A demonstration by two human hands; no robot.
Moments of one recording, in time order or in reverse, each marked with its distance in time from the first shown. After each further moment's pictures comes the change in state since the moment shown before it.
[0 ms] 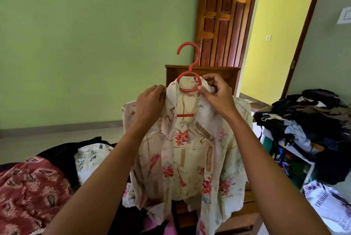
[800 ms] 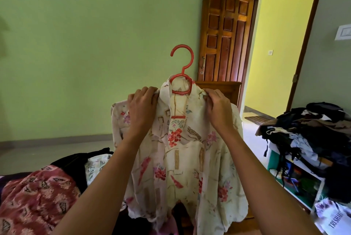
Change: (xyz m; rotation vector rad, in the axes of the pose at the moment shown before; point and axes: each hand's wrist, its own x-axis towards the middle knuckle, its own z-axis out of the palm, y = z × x) left_hand 0.005 -0.001 -0.046 0.116 0.282 -0.058; right_hand -0.007 -0.010 0.012 -0.388 0.202 -0.245
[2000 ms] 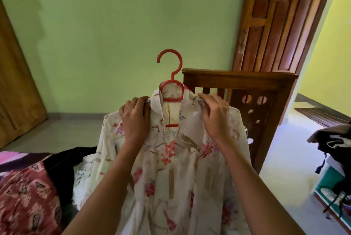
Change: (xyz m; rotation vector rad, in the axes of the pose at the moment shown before) left_hand 0.001 -0.062 0.158 0.232 -0.057 -0.241; right_hand 0.056 0.115 0.162 0.253 -0.076 -0.044
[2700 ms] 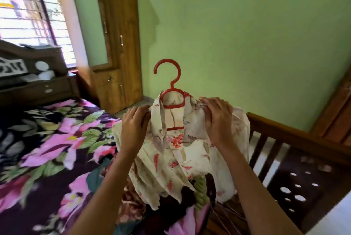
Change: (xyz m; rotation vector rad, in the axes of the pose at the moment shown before) left_hand 0.073 0.064 -0.289 0.247 0.087 -0.169; right_hand 0.127 -0.207 -0.068 0.438 -0.139 -0.296
